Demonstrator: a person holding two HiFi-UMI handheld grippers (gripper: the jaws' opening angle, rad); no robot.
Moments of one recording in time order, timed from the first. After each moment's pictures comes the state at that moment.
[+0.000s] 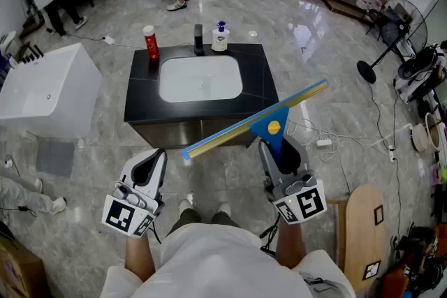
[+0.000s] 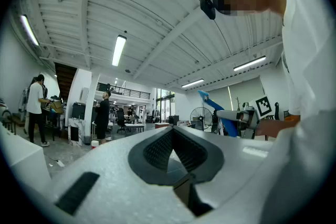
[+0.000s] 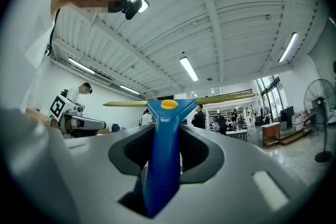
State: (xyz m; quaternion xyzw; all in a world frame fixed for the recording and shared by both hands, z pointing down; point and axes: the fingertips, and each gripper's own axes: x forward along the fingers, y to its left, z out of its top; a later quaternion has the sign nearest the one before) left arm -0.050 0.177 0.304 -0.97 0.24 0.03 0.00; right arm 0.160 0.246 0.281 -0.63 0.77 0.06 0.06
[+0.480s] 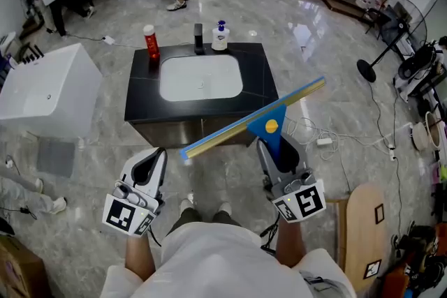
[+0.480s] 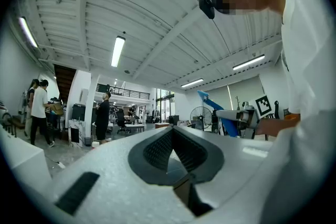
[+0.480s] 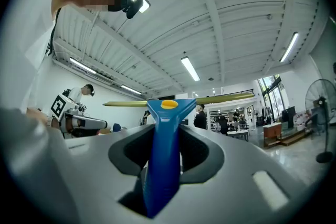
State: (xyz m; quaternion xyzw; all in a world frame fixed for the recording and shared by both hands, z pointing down) left arm -0.053 0.181 0.301 -0.97 0.24 0.03 0.01; right arm 0.152 0.247 0.279 -0.63 0.77 0.06 0.06
